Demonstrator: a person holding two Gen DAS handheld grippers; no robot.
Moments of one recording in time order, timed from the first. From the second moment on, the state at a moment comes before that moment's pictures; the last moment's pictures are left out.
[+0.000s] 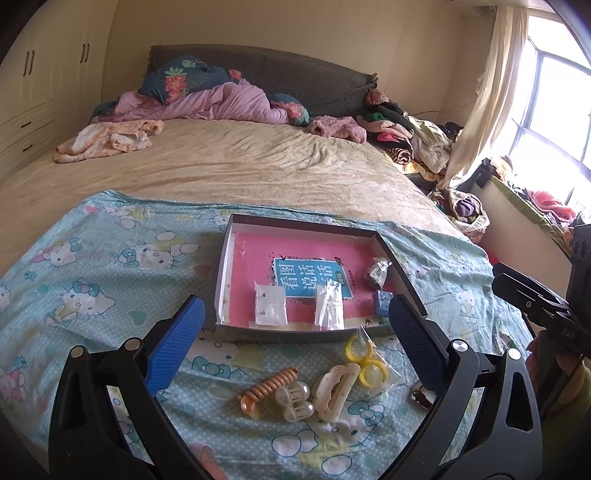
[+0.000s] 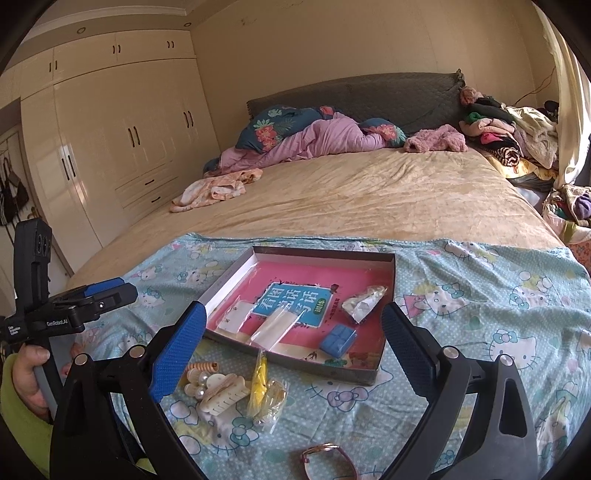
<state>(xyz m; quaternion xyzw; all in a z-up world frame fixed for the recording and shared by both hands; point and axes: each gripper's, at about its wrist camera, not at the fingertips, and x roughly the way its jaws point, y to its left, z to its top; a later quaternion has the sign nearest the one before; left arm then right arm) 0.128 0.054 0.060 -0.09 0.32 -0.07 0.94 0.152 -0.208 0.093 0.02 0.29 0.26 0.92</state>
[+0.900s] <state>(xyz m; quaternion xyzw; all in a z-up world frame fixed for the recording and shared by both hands) 0.099 0.054 0.026 -0.06 0.36 -0.06 0.93 0.123 -0.170 0.056 0.00 0.34 0.31 0.89</state>
